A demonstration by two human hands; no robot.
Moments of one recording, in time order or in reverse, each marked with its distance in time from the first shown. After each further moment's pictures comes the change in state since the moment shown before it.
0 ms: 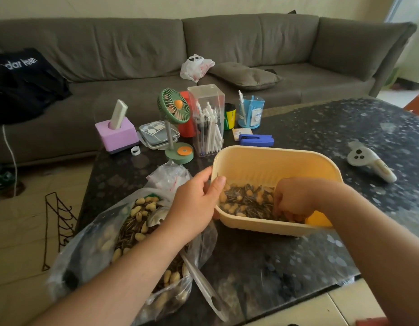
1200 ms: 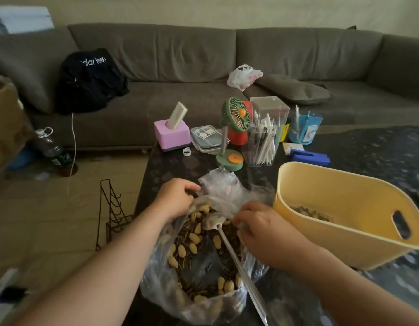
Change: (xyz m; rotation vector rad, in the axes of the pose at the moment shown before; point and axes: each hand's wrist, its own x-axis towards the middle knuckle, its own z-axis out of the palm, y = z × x) left_hand 0.036 -0.117 -0.135 0.321 0.041 -0.347; right_hand 0.005 -0.150 0.075 0.033 0.539 -0.616
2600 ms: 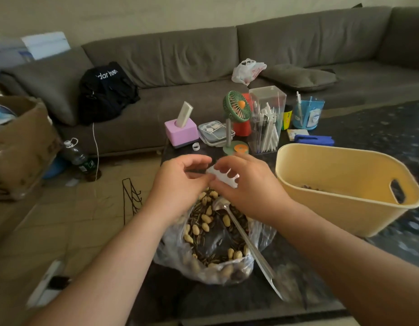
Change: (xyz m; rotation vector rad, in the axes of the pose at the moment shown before) left_hand -0.111 0.055 -0.032 -0.419 0.232 0.242; right_hand 0.003 -0.054 -0.032 0.299 0.451 -0.150
